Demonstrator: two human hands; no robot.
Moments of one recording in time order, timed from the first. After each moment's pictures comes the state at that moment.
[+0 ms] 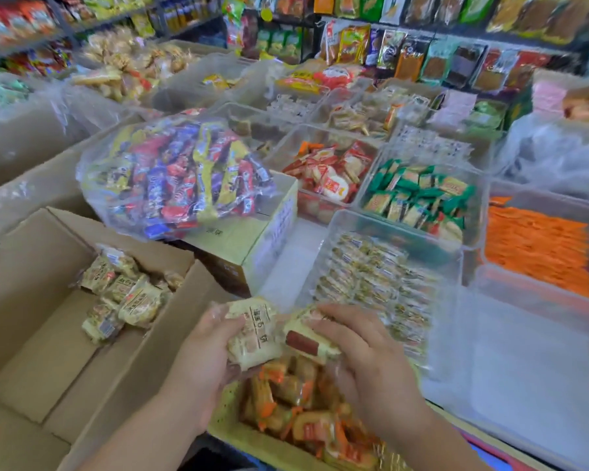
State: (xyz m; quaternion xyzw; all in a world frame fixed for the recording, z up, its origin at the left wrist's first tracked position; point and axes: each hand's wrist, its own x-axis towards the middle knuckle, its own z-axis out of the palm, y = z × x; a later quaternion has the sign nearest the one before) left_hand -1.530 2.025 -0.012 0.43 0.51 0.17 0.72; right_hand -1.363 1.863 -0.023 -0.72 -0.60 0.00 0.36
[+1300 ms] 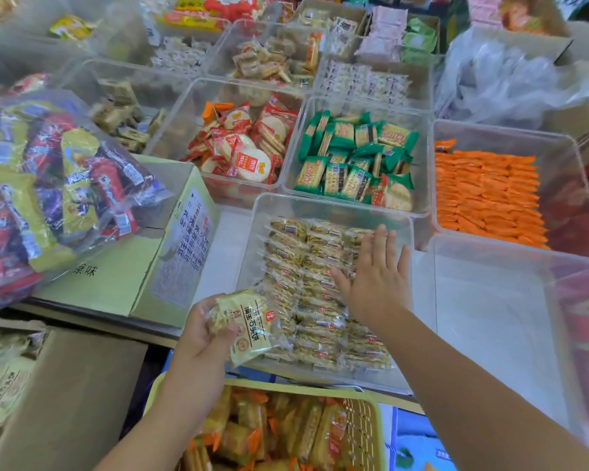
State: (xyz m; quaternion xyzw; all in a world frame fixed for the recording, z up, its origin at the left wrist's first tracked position) left_hand -1.395 2.047 -0.092 0.59 0.46 0.08 0.66; right_hand -1.157 1.894 -0.157 -0.96 -0.27 0.06 -0.07
